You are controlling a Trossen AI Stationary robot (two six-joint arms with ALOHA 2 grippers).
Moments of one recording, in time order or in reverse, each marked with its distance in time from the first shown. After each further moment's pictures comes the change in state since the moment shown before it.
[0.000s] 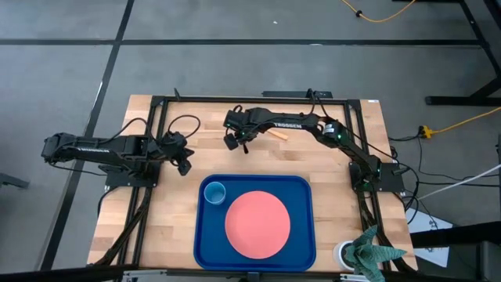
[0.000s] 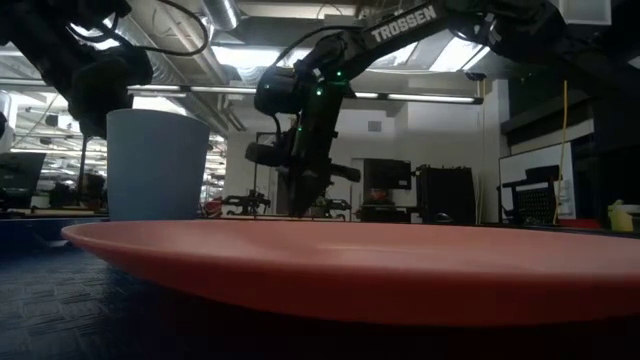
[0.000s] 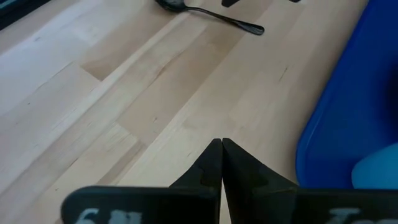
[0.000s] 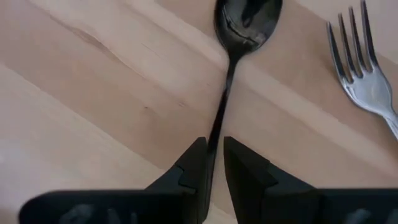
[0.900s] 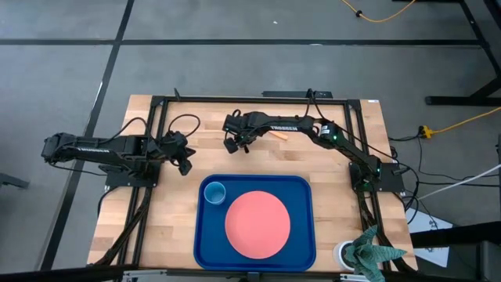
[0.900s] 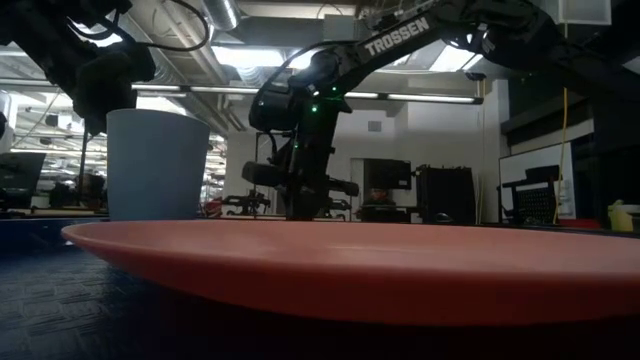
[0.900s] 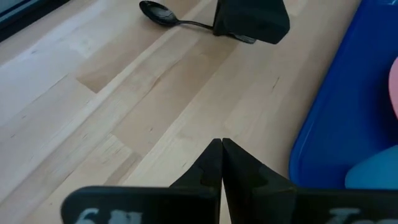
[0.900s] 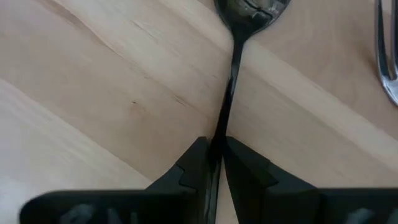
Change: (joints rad) left arm 0.000 0.000 0.000 0.038 0.001 0.025; right arm 0.008 0.066 0.002 0.018 -0.001 -0.034
